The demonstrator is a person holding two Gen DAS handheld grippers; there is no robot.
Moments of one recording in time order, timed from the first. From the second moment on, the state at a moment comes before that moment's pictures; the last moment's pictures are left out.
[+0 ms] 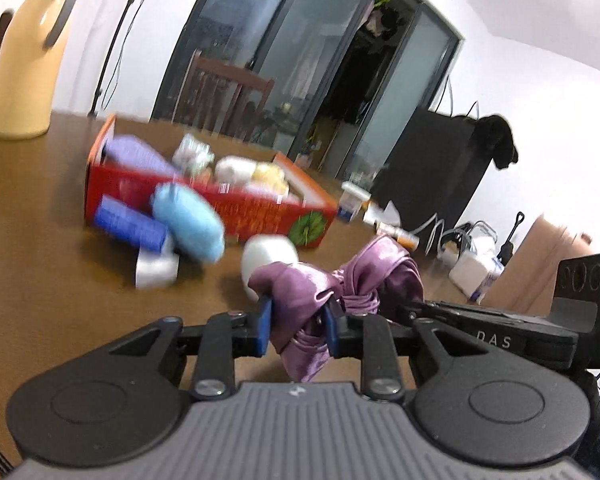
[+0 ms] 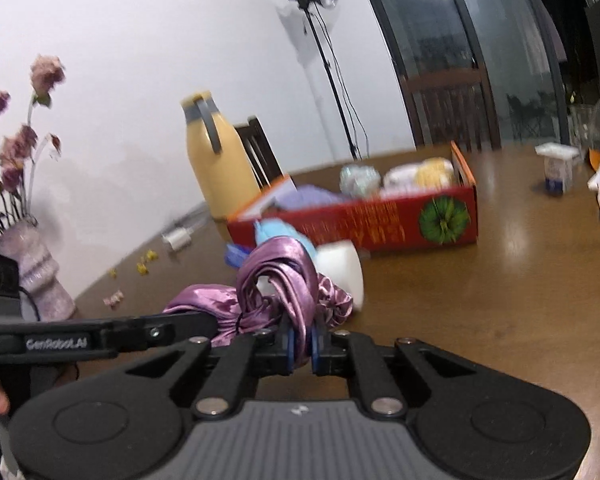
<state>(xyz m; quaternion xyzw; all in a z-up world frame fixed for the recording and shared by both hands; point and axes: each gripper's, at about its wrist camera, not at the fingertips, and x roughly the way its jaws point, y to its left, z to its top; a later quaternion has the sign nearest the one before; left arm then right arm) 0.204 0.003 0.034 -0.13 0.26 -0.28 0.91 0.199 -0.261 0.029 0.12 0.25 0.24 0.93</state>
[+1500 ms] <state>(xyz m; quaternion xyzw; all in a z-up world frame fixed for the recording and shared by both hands) 0.342 0.013 0.139 -0.01 0.21 -0.14 0.97 0.371 -0.278 0.143 0.01 0.22 0.14 0.97</state>
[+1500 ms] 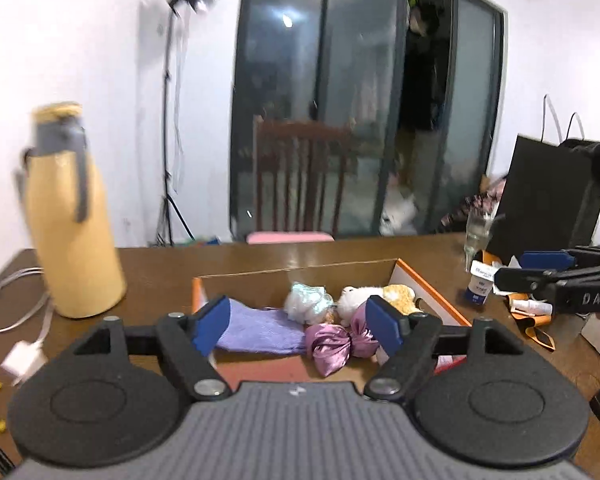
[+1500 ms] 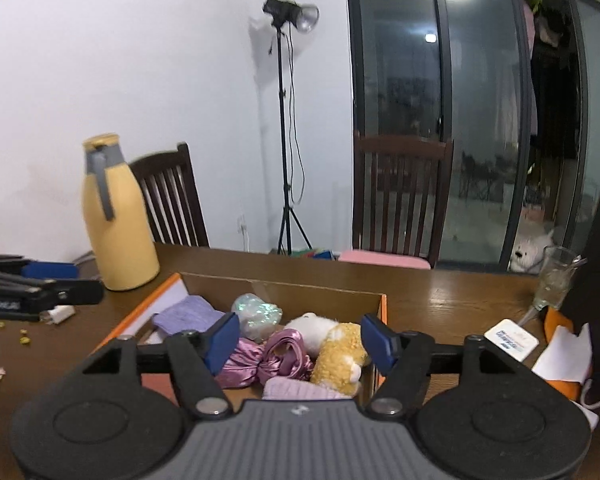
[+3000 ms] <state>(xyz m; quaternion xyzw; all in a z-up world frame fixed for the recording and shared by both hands) 0.193 0.050 0.023 -0.04 0.20 -0.09 0.98 0.182 -0.211 0.017 0.05 0.22 0.20 0.95</state>
